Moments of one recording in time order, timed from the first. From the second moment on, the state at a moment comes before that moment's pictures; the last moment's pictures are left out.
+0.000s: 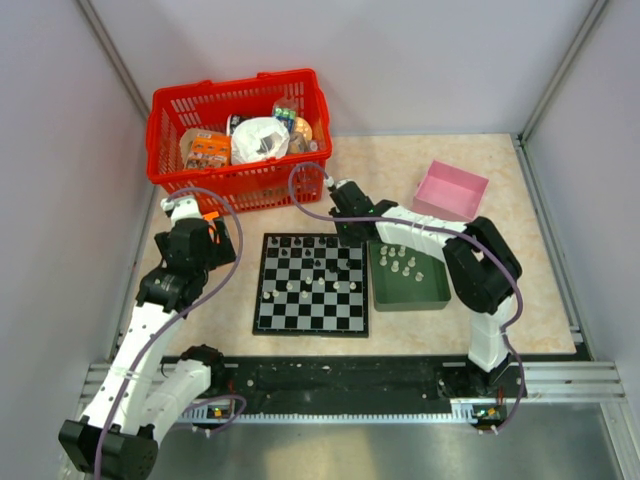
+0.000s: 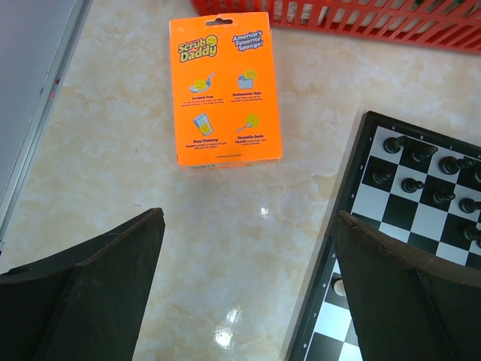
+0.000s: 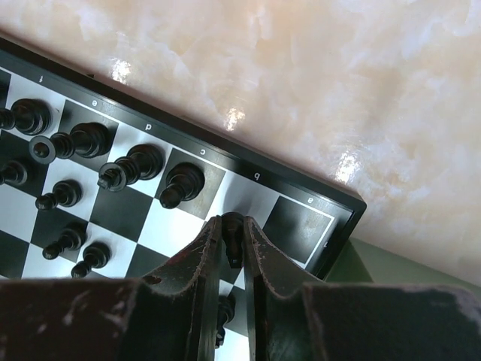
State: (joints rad) left arm -0.23 0.80 0.82 -0.67 -0.42 -0.34; right arm 0.73 1.93 1.38 -0.38 0.13 0.32
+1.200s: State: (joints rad) left arm -0.23 0.81 0.88 -0.62 -0.41 -0.41; right arm 0.71 1.86 1.38 -0.39 0.08 0.29
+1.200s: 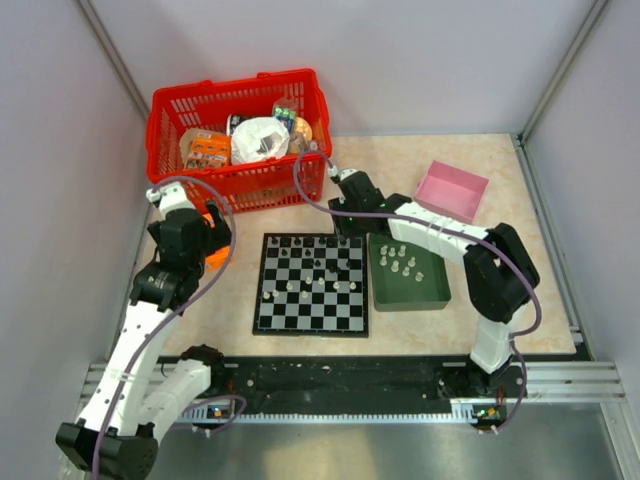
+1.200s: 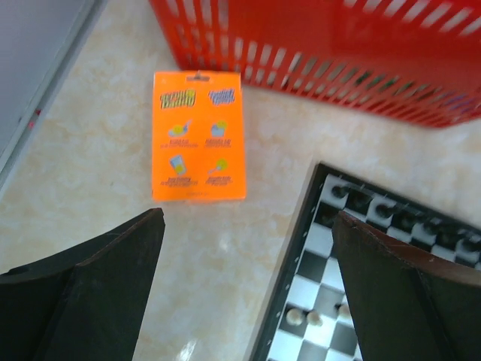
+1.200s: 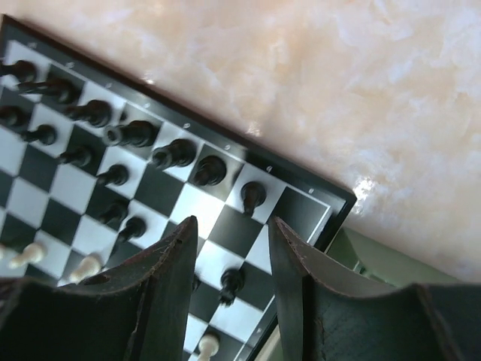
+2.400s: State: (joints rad) left arm -0.23 0.96 0.98 -0.46 -0.45 -0.38; right arm 0.72 1.83 1.25 -0.45 -0.04 0.29
